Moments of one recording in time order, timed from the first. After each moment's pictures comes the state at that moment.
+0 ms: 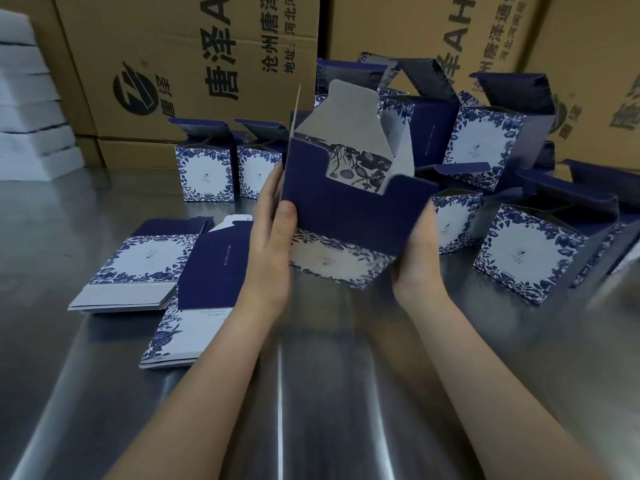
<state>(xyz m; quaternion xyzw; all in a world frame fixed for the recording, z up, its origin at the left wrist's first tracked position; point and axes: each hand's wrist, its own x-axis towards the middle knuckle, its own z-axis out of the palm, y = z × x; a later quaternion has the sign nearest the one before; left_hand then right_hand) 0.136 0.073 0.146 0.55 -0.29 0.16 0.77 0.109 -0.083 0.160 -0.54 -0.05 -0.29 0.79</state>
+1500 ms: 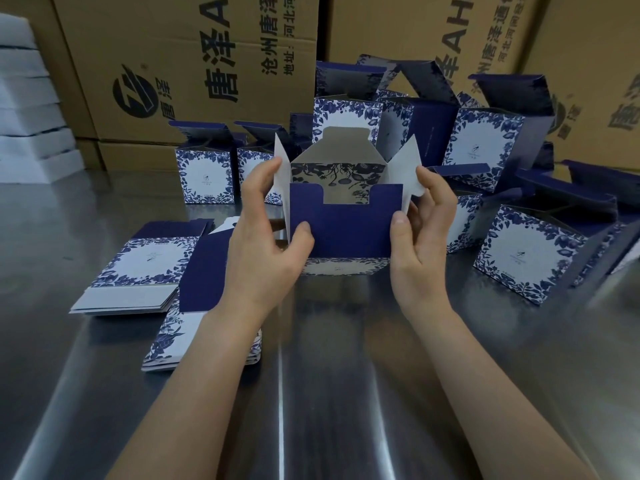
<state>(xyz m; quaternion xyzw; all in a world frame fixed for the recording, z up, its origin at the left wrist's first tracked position) 0.126 0.096 0.158 0.71 -0.28 0.30 0.57 0.094 -0.082 0.152 -0.69 -0.16 -0.47 0.53</state>
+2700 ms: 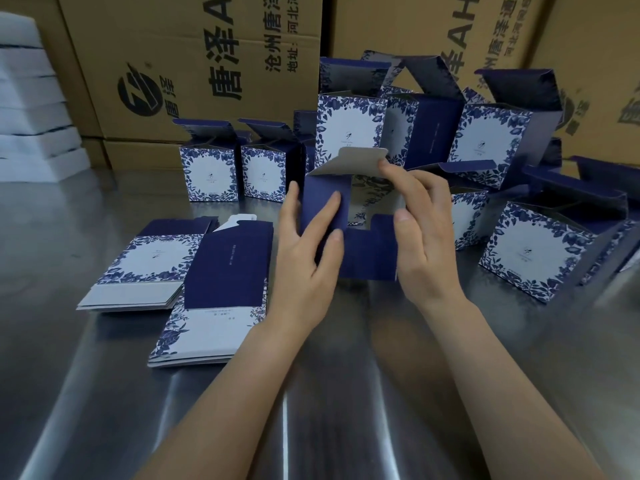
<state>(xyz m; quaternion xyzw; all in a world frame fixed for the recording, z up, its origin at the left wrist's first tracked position) 0.119 0.058 0.130 0.73 -0.29 0.27 0.56 0.082 -0.086 0.170 -0.80 -0.15 -0.48 0.34</state>
